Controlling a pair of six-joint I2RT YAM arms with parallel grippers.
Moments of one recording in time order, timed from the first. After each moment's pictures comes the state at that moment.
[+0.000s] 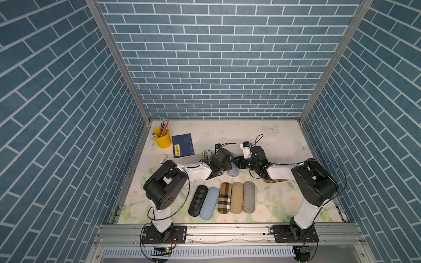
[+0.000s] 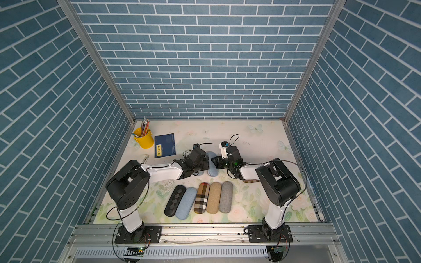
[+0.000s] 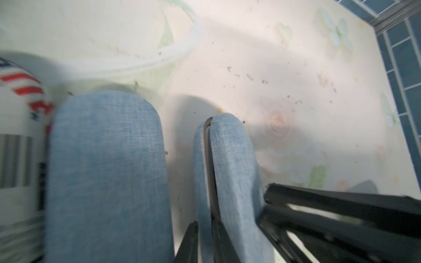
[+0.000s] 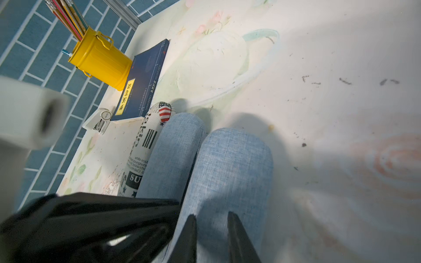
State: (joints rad) left arm -0.77 1.77 1.00 0.02 -0.13 -0.80; right arm 0.59 1.79 0.77 0.41 -0.34 0.48
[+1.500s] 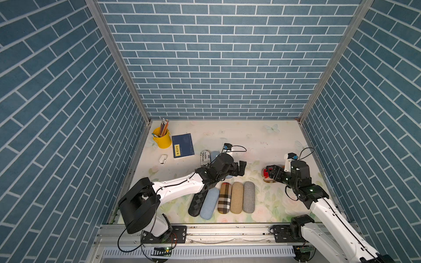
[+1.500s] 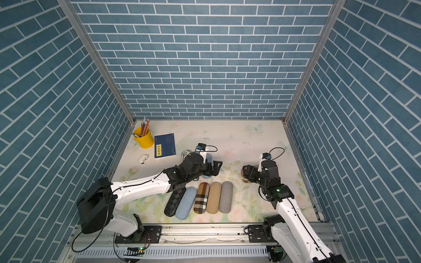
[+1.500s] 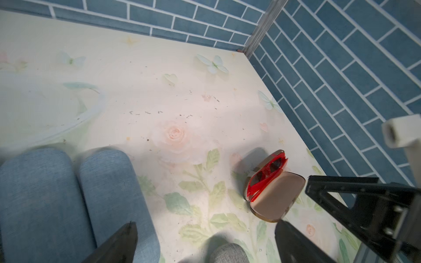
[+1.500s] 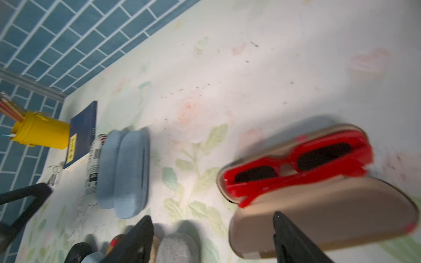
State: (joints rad) left arm -0.97 1.50 0.91 0.12 -0.19 -0.58; right arm 0.26 0.73 0.47 -0.44 -0.12 0.55
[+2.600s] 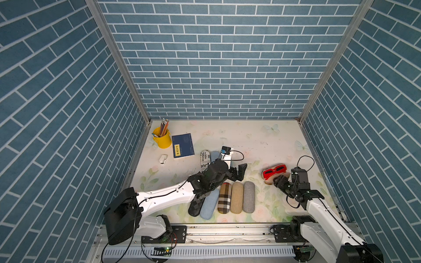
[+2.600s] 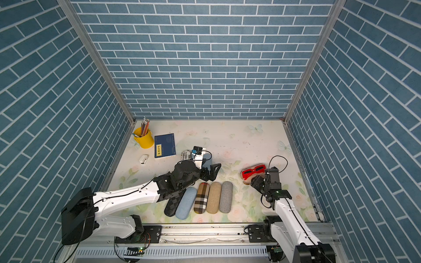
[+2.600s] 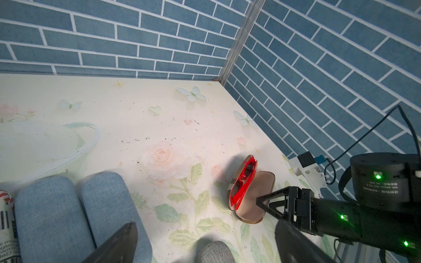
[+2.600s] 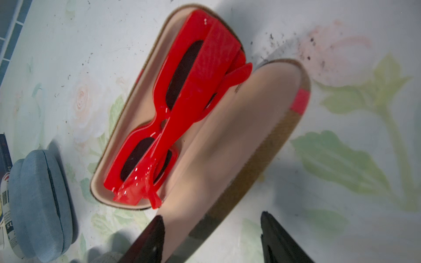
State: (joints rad) left arm -1.02 1.34 0.80 0.18 -0.25 -0.51; right arm 0.10 0.87 0.32 -0.36 -0.12 0.68
